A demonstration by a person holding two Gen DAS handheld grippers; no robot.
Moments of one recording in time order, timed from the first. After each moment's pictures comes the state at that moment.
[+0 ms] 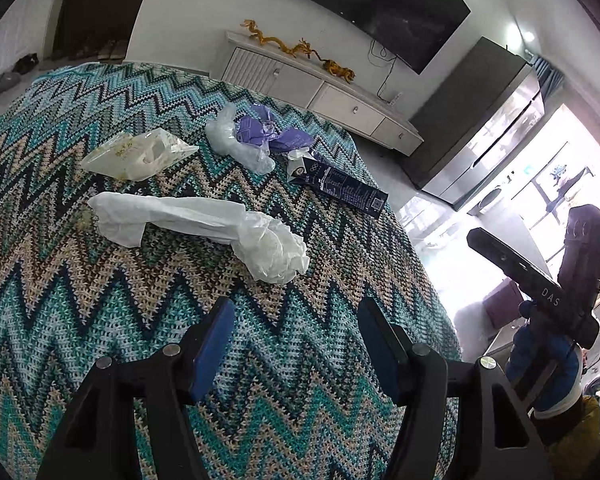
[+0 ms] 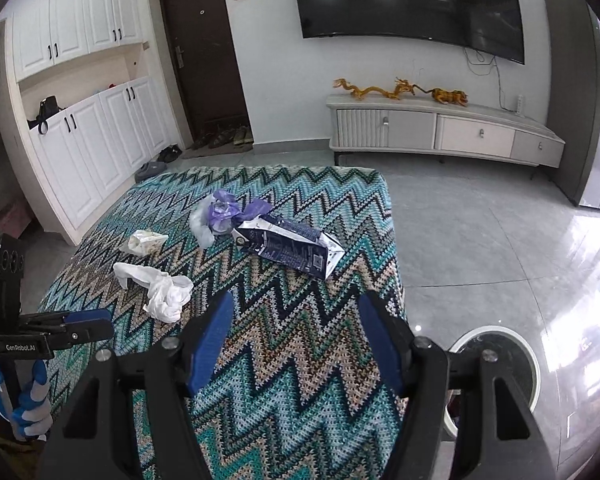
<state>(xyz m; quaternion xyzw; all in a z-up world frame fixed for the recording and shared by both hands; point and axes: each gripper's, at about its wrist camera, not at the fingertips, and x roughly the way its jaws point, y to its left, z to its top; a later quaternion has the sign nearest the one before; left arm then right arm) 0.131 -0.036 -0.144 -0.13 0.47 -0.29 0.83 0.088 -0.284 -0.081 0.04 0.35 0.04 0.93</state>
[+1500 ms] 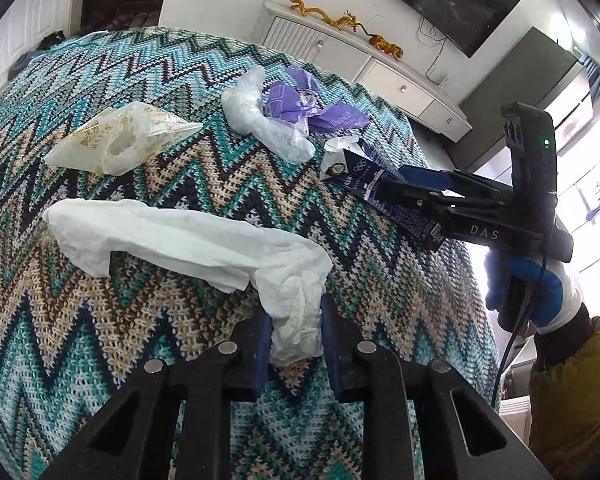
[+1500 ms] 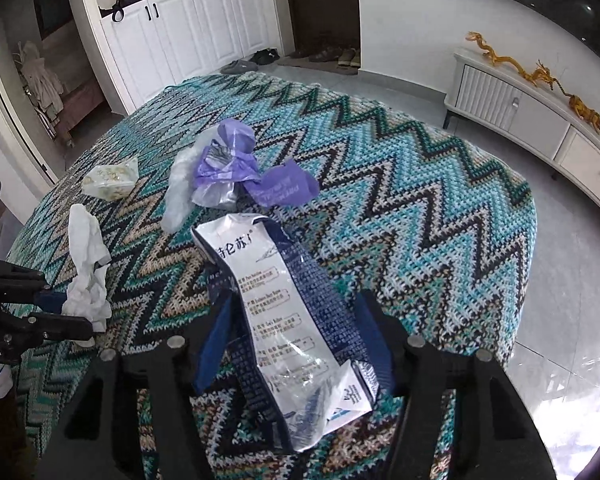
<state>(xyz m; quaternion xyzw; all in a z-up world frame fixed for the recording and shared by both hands) 0.171 -0.070 -0.172 -0.11 0.52 -0.22 0.82 0.266 -0.261 -0.162 -0.07 0.47 0.23 0.85</state>
